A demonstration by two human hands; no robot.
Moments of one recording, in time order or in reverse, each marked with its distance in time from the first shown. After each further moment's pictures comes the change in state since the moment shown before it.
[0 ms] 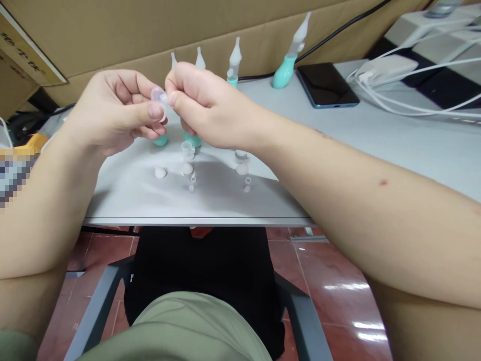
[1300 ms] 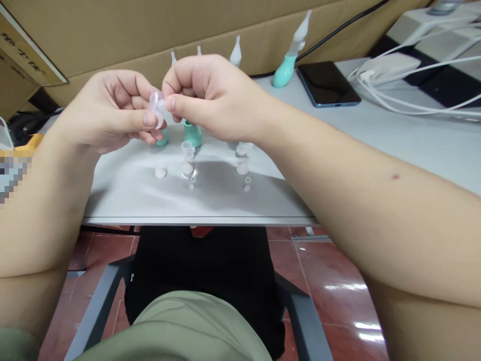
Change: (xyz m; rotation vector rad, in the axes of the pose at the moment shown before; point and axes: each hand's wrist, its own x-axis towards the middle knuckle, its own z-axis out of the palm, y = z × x) left_hand 0.001 -0.011 -0.011 -0.026 -0.131 0.088; right_hand -0.003 -0.015 -0.020 -0.042 -0.151 -0.065
